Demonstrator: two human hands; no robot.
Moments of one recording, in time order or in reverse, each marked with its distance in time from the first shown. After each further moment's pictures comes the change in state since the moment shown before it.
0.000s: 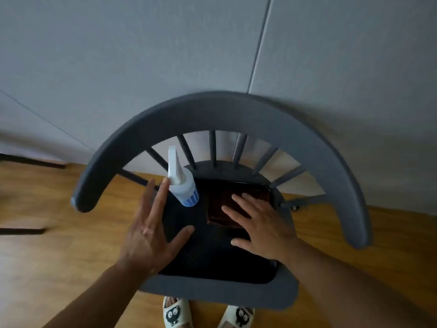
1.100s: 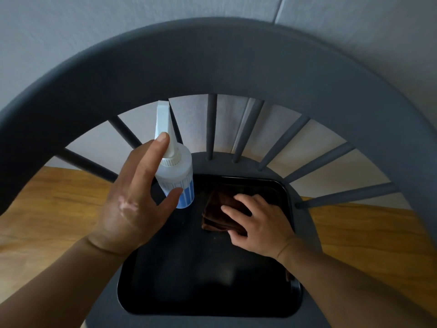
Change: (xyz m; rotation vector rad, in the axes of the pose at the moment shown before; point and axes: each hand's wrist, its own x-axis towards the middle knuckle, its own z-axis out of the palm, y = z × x) left_hand 0.086 -0.050 0.054 0.017 0.372 0.583; right_hand 0.067 0.027 0.091 -0.068 0.499 -0.023
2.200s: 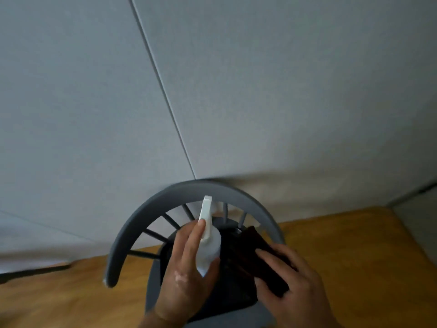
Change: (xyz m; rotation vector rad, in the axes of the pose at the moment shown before) left_hand 0.102 0.247 -0.162 -0.316 -0.048 0.079; right_hand -0.115 -0.108 -0.367 0.465 0.505 0.555
